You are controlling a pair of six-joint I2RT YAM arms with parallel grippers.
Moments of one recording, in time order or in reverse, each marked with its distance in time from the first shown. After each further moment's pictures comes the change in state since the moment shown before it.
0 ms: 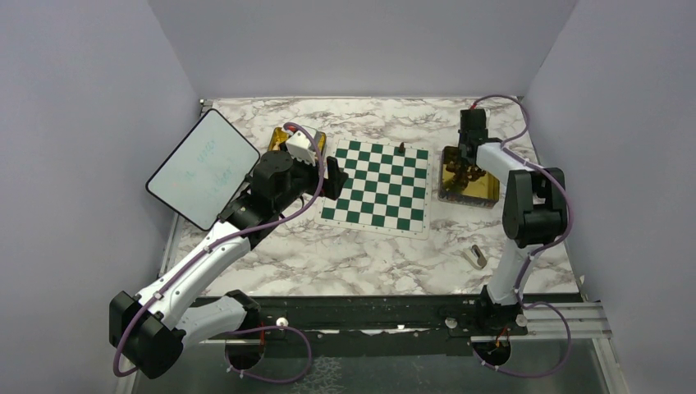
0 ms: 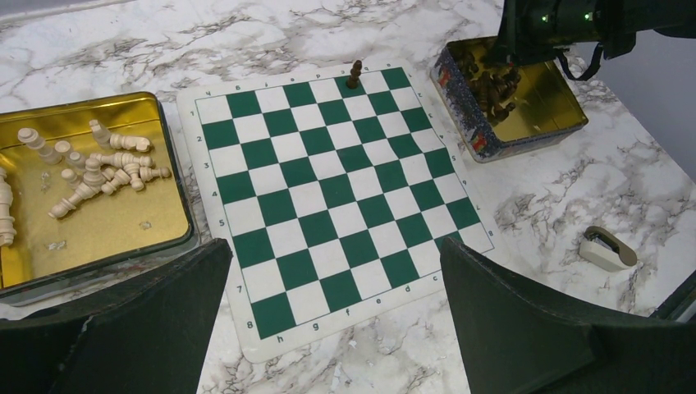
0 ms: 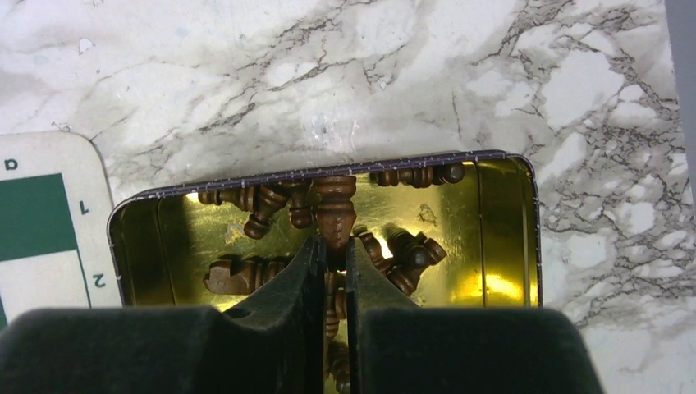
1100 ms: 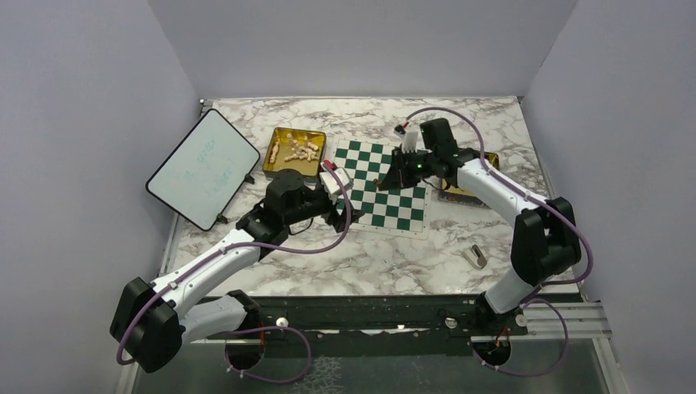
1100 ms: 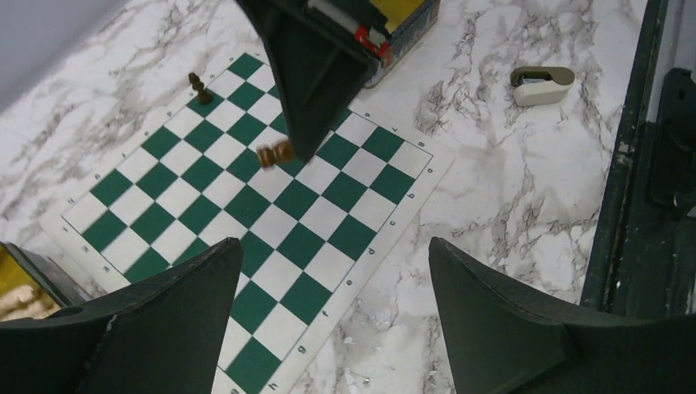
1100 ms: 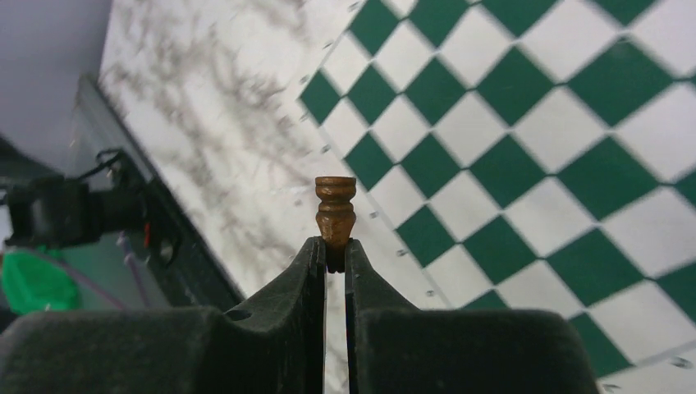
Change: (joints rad) left arm -0.066 0.027 -0.205 0.241 0.393 0.347; right arm 0.287 -0.282 -0.091 -0.179 -0.975 0.087
